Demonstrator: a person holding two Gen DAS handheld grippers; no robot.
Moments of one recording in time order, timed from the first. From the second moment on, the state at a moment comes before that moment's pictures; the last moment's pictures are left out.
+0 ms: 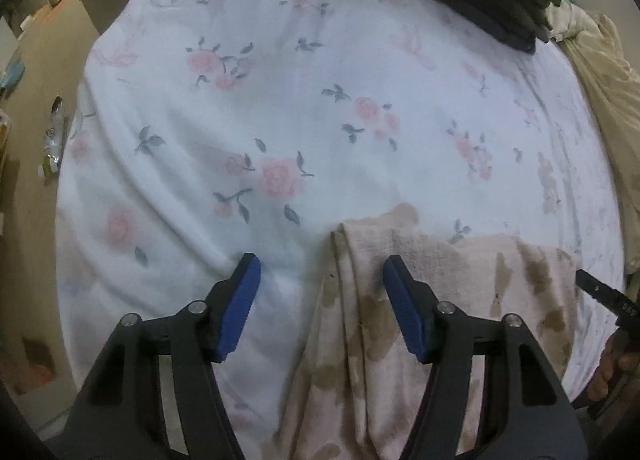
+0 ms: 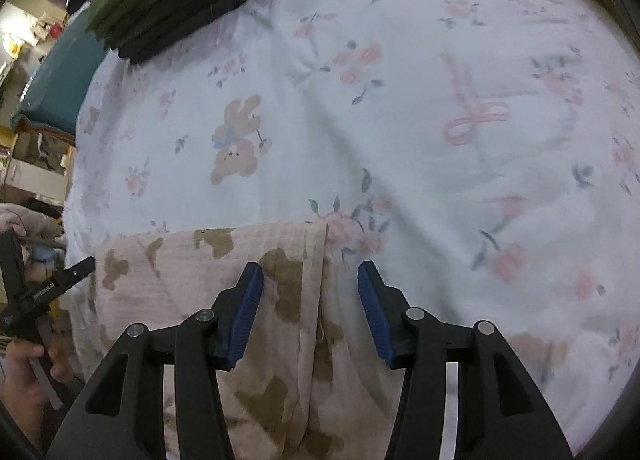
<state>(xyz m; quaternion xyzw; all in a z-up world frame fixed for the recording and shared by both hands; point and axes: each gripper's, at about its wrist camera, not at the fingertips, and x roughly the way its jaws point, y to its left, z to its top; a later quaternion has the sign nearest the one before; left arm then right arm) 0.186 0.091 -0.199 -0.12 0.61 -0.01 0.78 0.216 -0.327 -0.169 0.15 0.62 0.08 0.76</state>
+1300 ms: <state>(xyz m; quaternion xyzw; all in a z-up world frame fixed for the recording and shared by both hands) 0.221 0.063 -0.168 -0.06 0.56 -0.14 0.81 0.255 -0.309 -0.167 0.09 0.59 0.15 0.78</state>
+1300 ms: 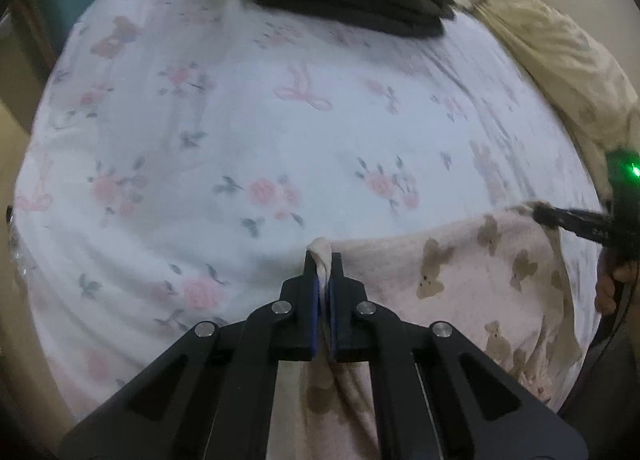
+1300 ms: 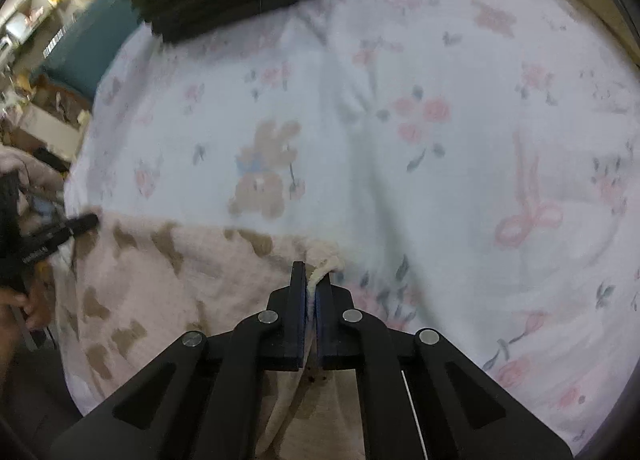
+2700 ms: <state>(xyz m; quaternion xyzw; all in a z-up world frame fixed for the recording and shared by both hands) 0.107 0.036 -0.087 0.12 0.51 -0.15 0.84 0.134 -0.295 -0.082 -0.04 0.53 0.18 0.83</state>
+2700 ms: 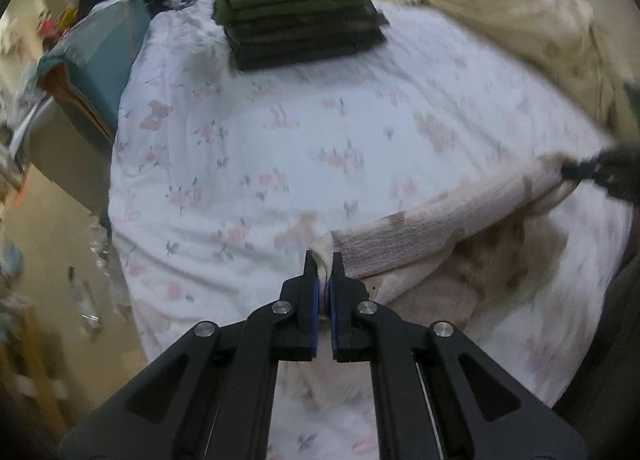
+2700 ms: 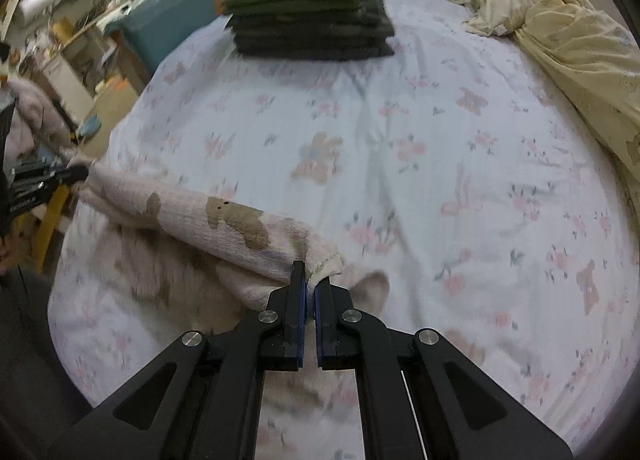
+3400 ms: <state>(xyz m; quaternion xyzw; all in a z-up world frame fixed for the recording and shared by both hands) 0.095 0.051 -0.092 0.05 0.54 -0.09 0.84 0.113 -0.322 -0.081 0.03 0.57 0.12 0.81</state>
